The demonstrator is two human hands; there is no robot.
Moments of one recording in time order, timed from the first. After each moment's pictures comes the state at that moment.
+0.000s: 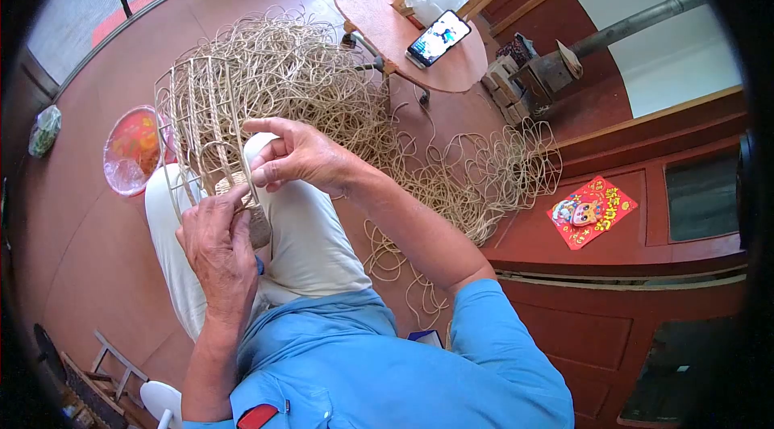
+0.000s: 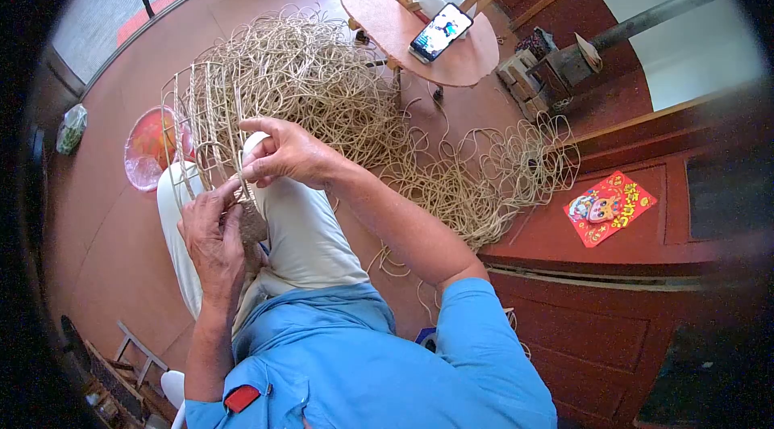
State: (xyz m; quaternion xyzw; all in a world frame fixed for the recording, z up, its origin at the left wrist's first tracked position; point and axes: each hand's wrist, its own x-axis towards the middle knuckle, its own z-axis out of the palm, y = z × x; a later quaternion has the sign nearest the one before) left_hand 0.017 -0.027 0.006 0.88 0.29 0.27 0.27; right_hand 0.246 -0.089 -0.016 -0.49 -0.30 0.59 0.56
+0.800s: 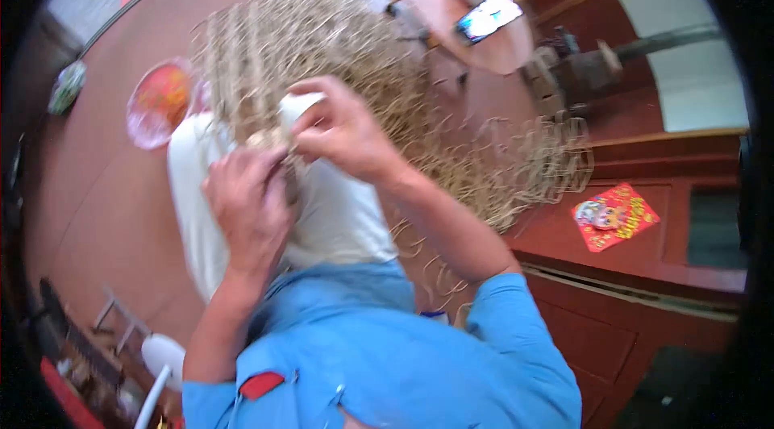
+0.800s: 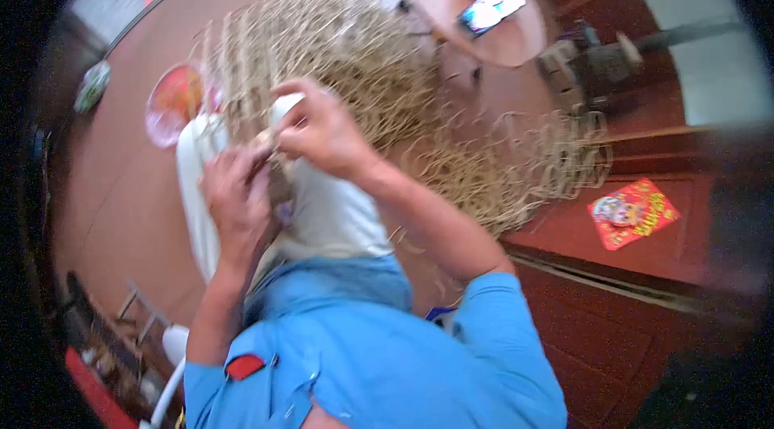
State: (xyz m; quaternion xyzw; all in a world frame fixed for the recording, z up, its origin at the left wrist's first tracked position) left_hand 0.016 -0.025 -0.014 0.88 0.28 0.31 0.23; right_hand 0.205 -0.099 -0.006 -0.61 -0.34 0.43 0.57
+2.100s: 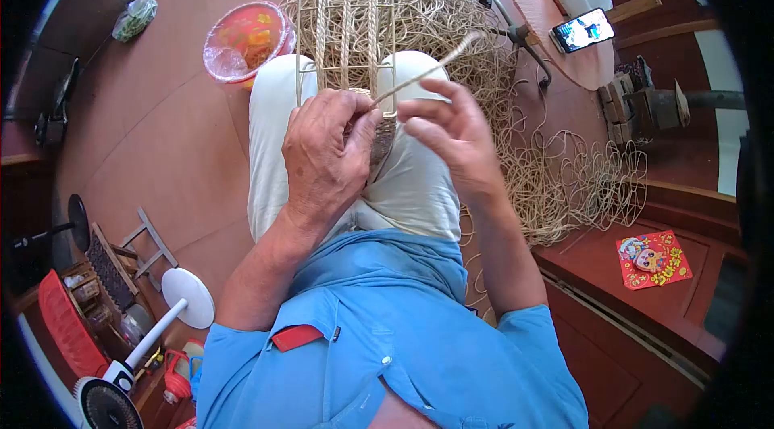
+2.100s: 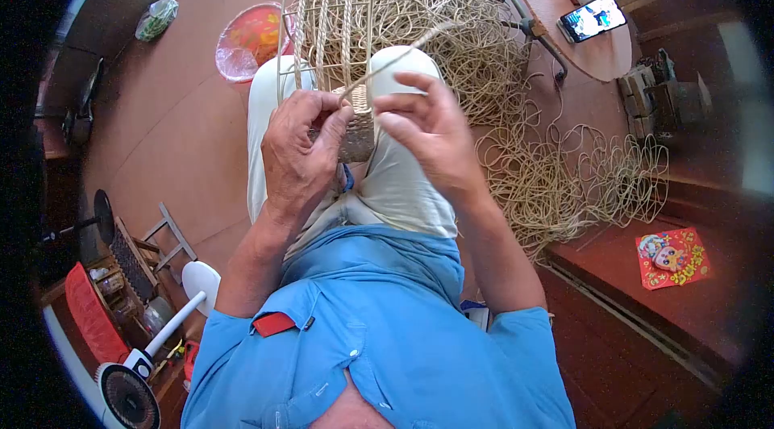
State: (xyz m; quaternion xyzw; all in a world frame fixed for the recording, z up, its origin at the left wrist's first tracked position) left_hand 0.005 -0.012 0.005 0.83 0.29 0.32 0.35; right_hand 0.164 -0.141 -0.001 -0.57 -0.24 0.43 0.66
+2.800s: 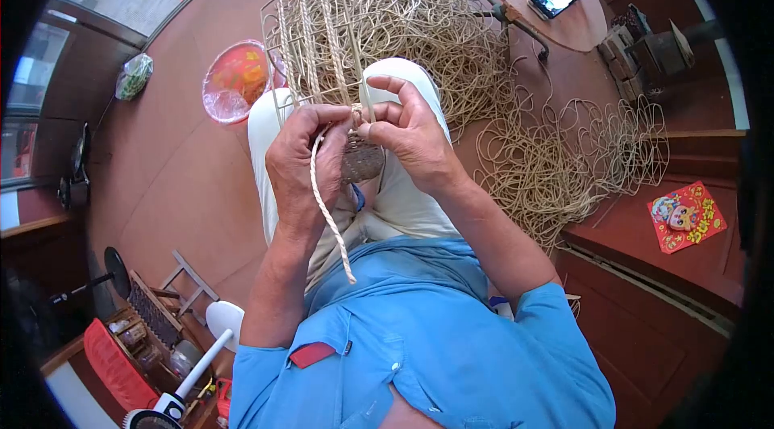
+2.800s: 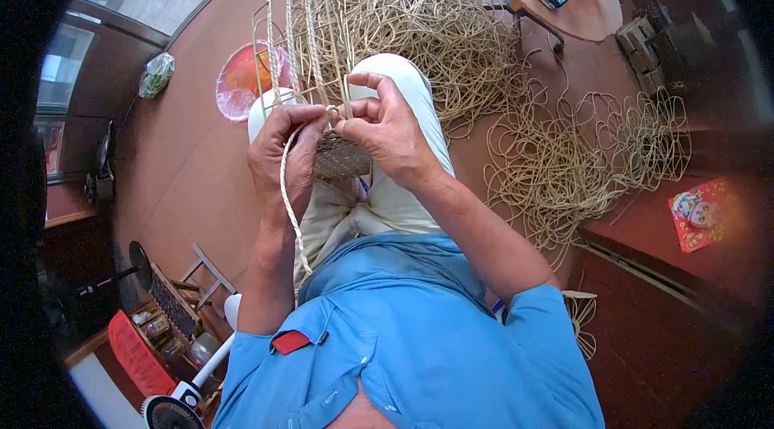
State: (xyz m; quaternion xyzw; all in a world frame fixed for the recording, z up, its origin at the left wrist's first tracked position) left_hand 0.015 0.002 0.001 0.72 0.31 0.30 0.55; right_hand 0.154 -0.107 -0.030 -0.52 -0.19 0.47 0.69
